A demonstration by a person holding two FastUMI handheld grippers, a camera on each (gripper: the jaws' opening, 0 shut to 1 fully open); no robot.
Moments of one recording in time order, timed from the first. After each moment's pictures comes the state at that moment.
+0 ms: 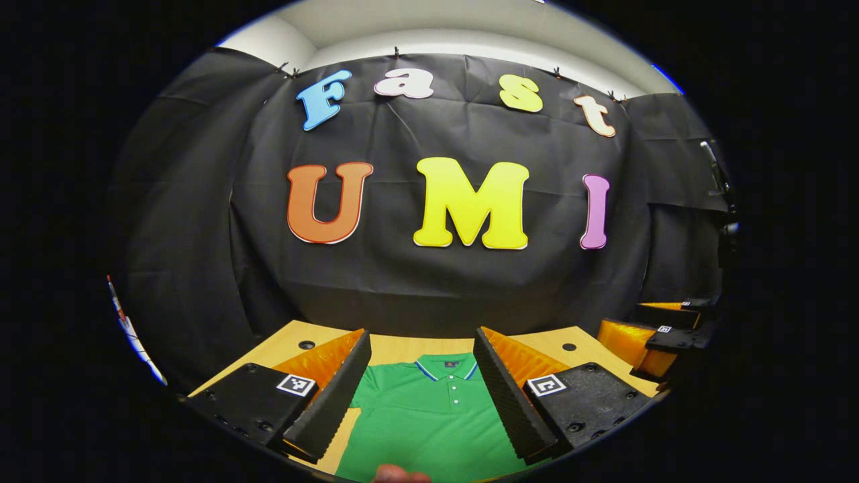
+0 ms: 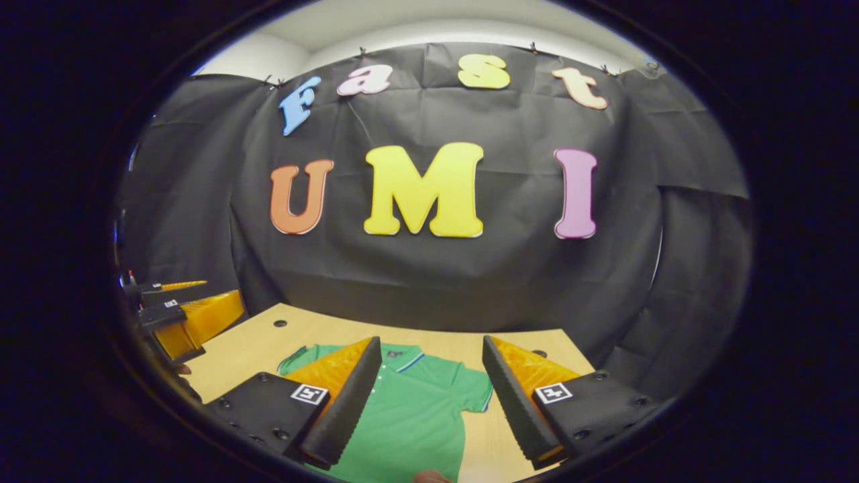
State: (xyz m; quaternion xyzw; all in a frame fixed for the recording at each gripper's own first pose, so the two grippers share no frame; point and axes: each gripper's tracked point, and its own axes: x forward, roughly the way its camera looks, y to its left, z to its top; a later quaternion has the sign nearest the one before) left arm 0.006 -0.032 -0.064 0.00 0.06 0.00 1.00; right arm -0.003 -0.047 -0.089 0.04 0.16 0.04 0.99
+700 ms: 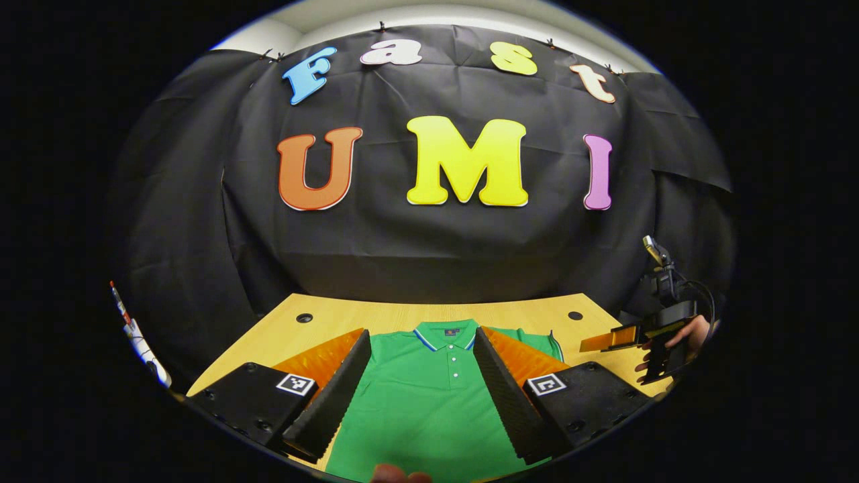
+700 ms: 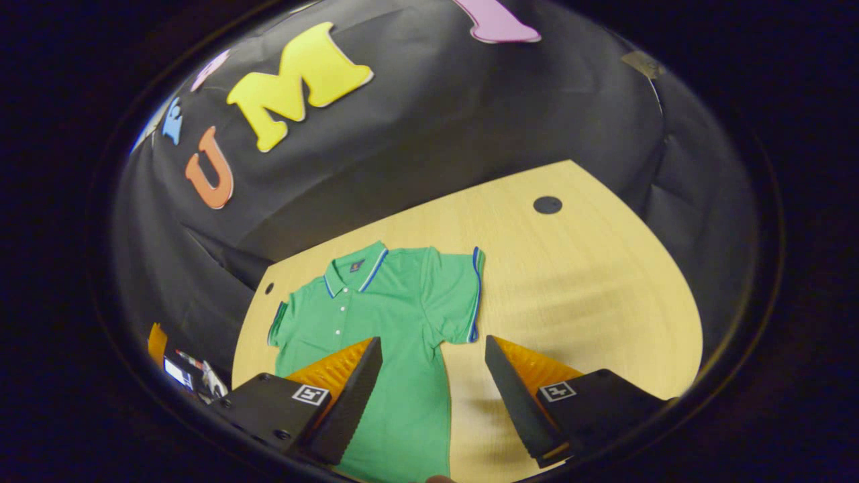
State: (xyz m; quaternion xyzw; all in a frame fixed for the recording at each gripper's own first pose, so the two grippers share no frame) left arm 0.014 -0.042 -0.113 0.02 0.14 0.02 0.99; right arm 0.086 -0.149 -0.295 0.25 0.43 0.04 0.87
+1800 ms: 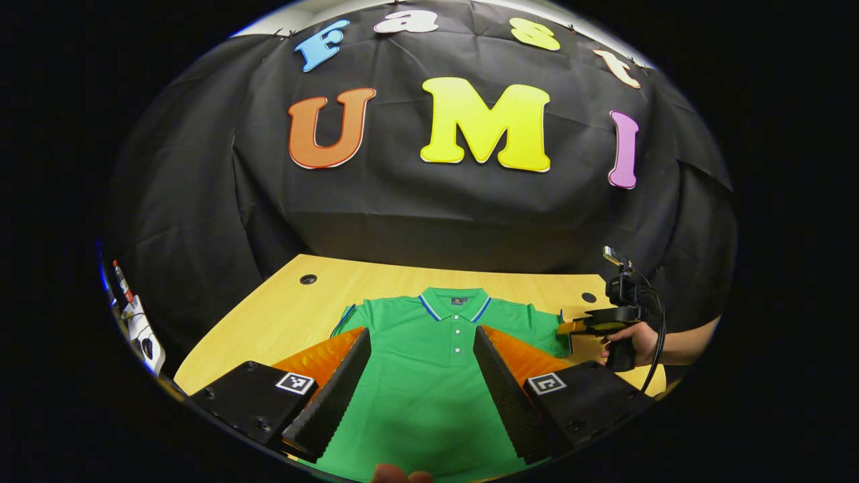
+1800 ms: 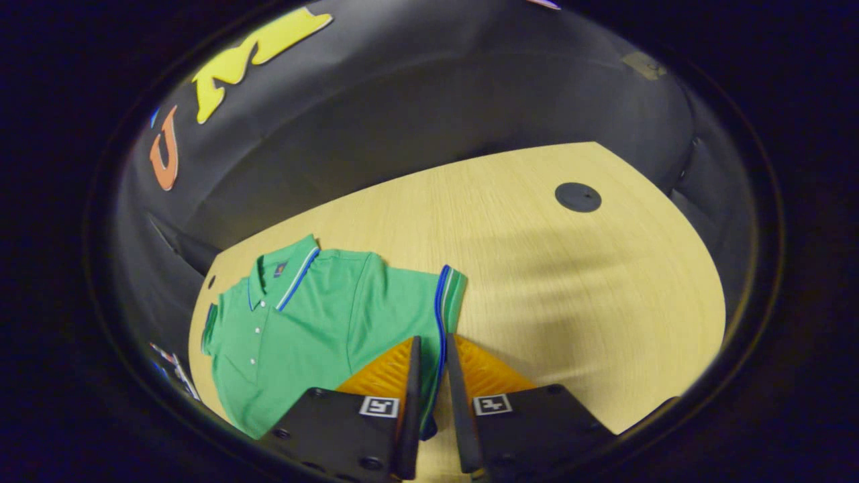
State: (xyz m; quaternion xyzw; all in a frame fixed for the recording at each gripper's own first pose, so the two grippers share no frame) left arm 0.017 -0.049 -0.157 -0.01 0.21 0.06 0.97; right arm 0.187 -0.161 -0.400 0.16 0.46 0.01 0.88
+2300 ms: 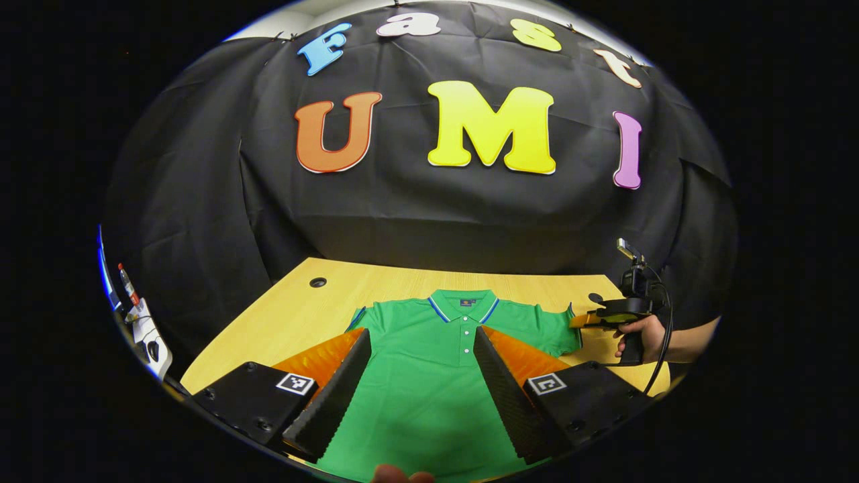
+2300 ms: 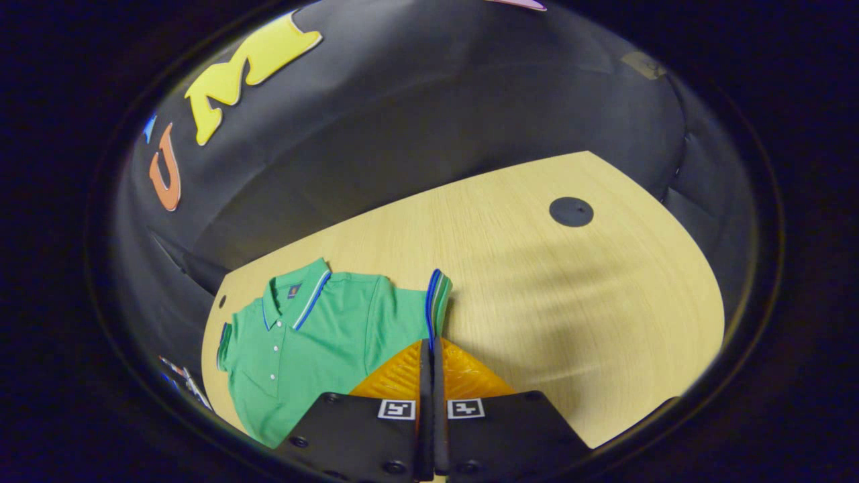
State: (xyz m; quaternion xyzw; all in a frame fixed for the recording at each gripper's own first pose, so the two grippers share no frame) left arm 0.010 -0.036 -0.156 -0.01 0.22 0.07 0.97; right arm 0.190 -0.151 -0.360 0.21 0.43 0.02 0.88
